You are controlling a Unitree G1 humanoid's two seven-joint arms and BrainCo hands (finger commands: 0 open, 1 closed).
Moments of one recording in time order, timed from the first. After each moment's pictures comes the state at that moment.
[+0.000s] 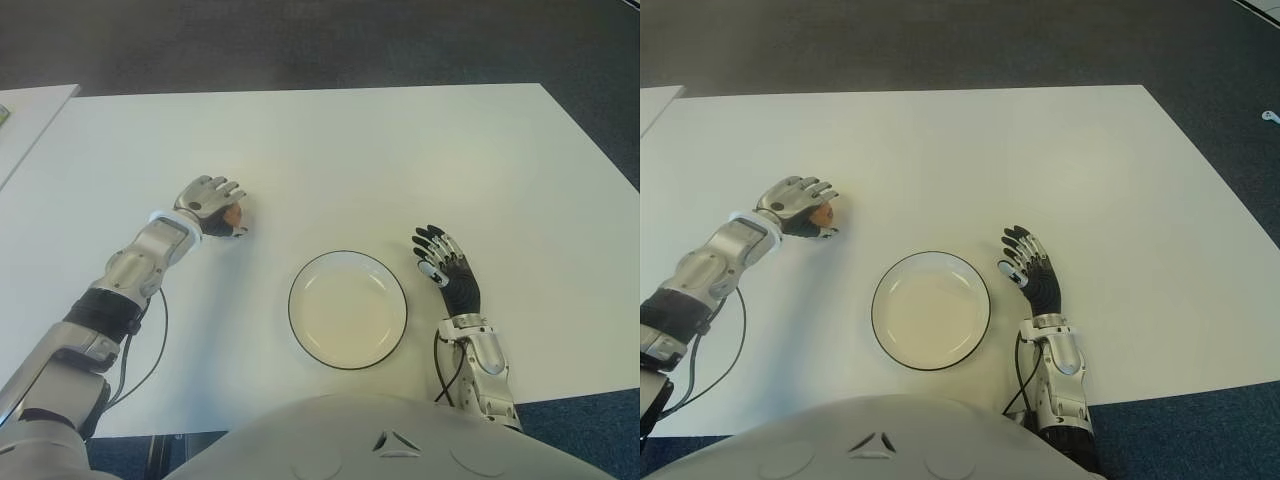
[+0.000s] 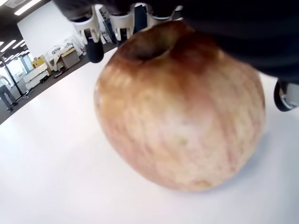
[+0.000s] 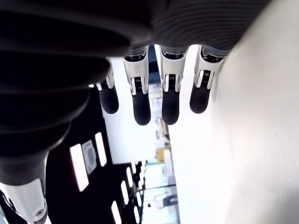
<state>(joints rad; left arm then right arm) -0.30 0.75 -0.42 0.34 1.15 -0.10 -0.12 0.30 -0.05 -0.08 0.14 0.21 -0.34 0.24</state>
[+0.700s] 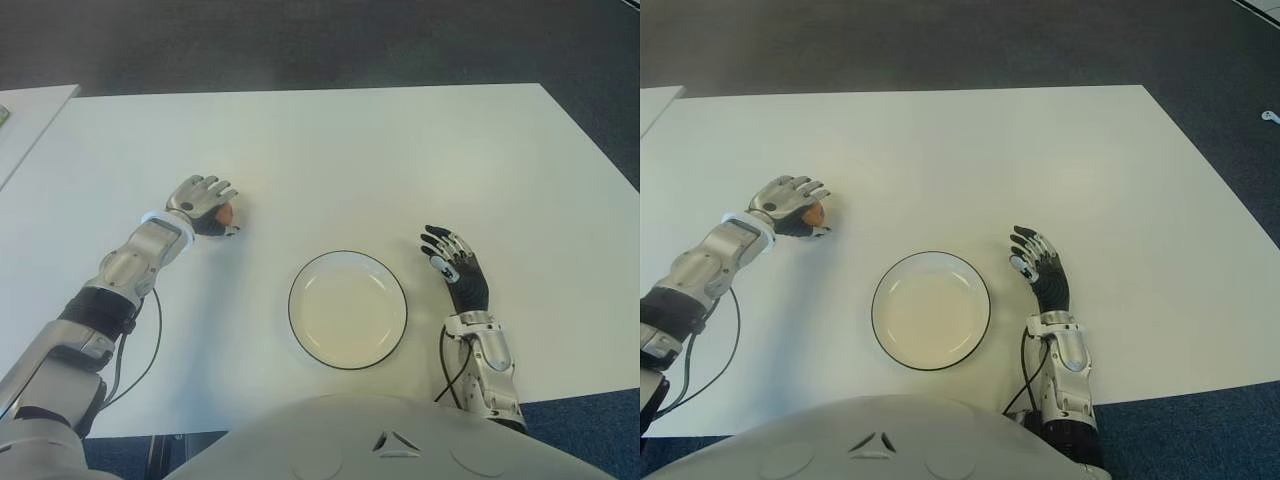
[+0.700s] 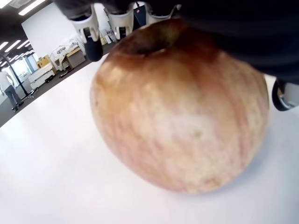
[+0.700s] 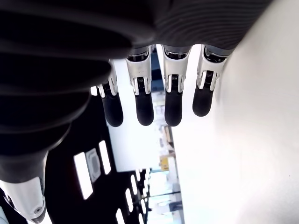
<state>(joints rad) -0.31 0.77 -0.43 0.39 1.14 -0.09 -0.06 0.27 -0.06 -0.13 0.17 0.25 -0.34 0.26</state>
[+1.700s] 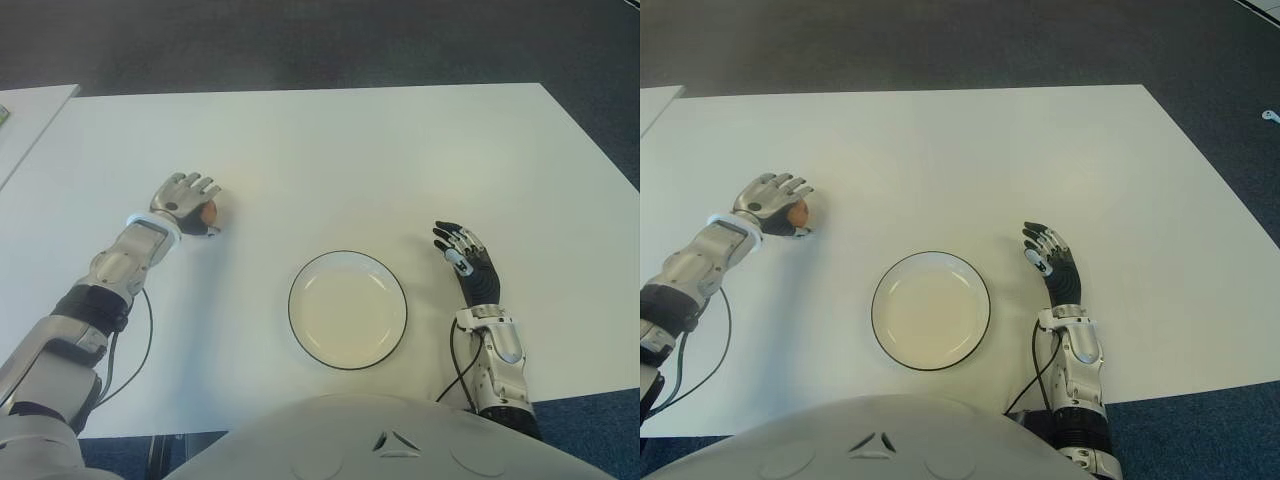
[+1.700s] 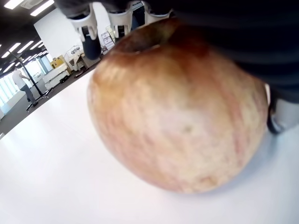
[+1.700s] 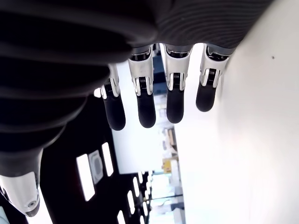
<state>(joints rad) -0.34 0.80 -0.47 0.54 1.13 -0.06 0.05 0.21 -0.10 -0.18 0.25 0.26 -0.37 0.30</state>
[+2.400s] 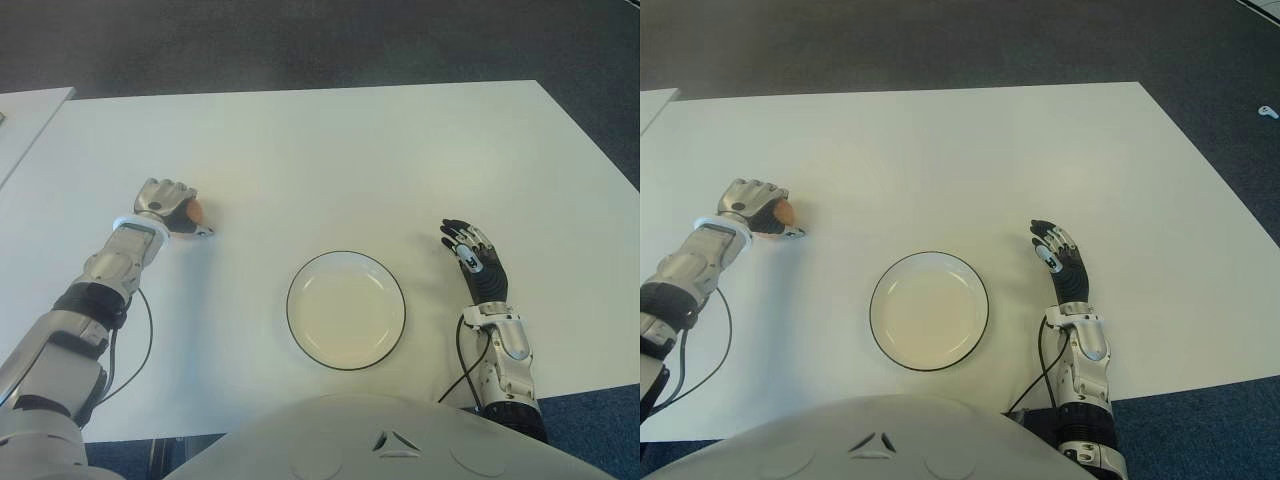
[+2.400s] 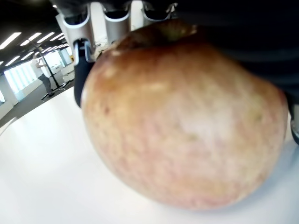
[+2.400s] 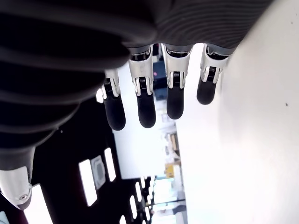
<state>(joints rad) -0.33 0.78 -0.45 0.64 1.00 -0.02 0.13 0.19 -0.11 -0.22 0.26 0.28 -0.34 0.32</state>
